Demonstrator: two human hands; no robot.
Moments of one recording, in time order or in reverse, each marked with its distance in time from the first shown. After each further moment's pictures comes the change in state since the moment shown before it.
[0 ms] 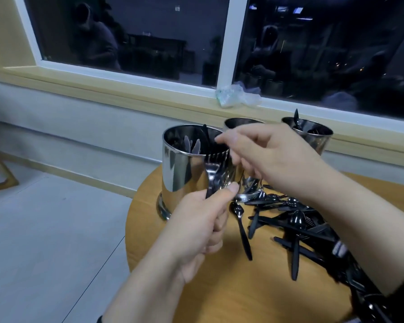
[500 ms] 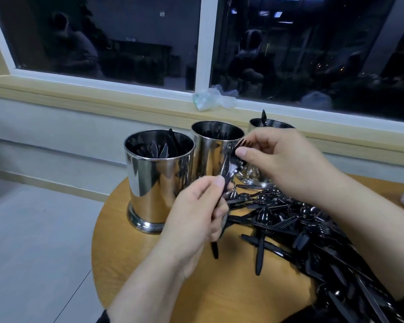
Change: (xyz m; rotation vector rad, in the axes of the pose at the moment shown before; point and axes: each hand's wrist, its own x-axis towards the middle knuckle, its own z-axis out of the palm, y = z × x) left_hand 0.014 -0.007 0.053 0.030 -0.027 0.166; right_hand -0.033 0.046 -0.061 -0.178 0.147 0.051
